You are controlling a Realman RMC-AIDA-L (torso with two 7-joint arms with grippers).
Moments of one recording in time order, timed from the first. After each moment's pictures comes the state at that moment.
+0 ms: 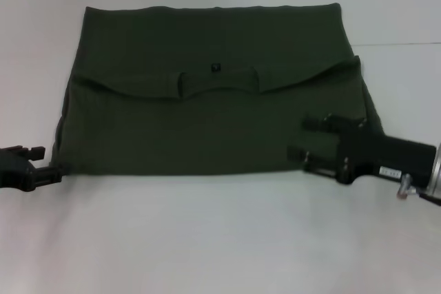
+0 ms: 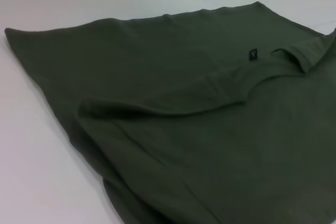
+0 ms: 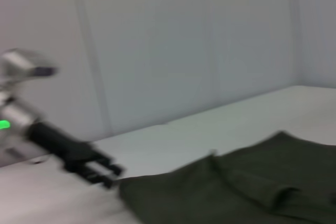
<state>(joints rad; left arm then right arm) -0.49 -2.06 0.44 0.76 2.34 1.27 -1.53 0.53 2.09 -0.60 -0.48 -1.90 -1.48 1.08</state>
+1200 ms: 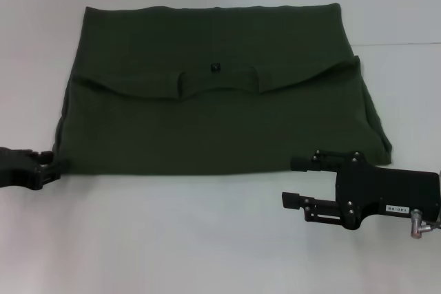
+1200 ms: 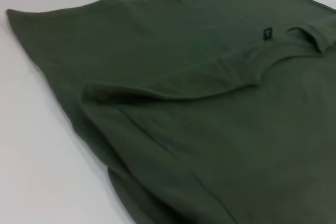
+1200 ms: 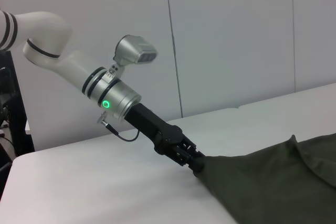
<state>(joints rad) -0.52 -2.06 0.48 0.73 2.38 1.19 -1.57 0.46 2.09 -0.75 -0.59 -1.90 -1.62 1.13</state>
